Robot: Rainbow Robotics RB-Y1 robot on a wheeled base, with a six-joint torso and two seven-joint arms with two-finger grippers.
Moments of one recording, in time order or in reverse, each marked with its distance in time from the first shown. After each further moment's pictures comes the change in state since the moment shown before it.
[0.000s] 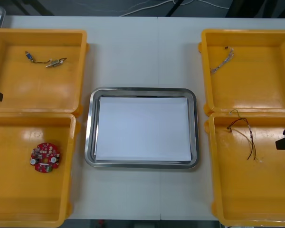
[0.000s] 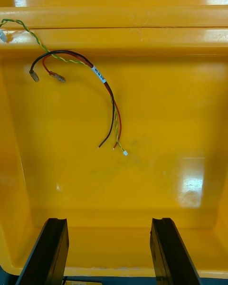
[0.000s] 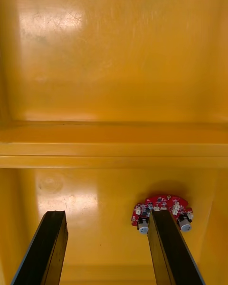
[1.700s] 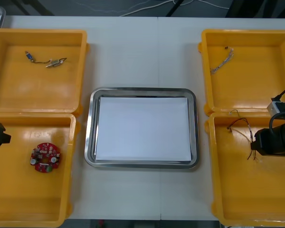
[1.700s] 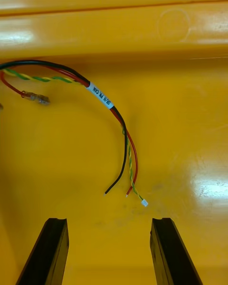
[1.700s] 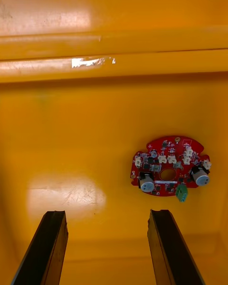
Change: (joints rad) right arm -0.047 0.000 0.302 0.249 0.150 -0.294 0.000; left arm 0.411 -0.050 0.028 -0.294 0.001 -0.153 0.000
